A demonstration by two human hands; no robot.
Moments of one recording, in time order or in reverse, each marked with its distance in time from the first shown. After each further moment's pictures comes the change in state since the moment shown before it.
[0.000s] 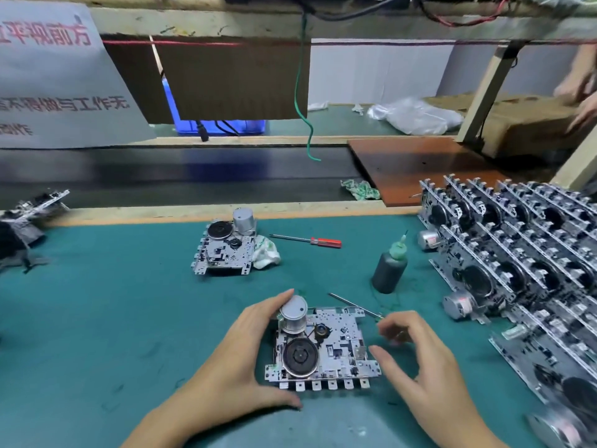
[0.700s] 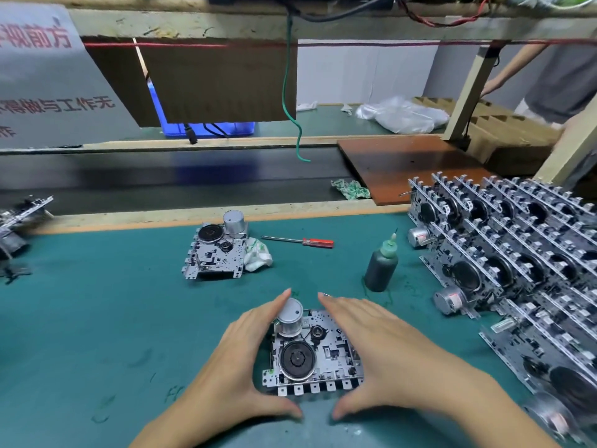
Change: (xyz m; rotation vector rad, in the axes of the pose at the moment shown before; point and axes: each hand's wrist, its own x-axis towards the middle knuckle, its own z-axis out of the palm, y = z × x) left_hand 0.002 0.004 0.004 0.041 0.032 0.026; right_hand 0.045 -0.019 0.000 -0.550 -0.760 -0.101
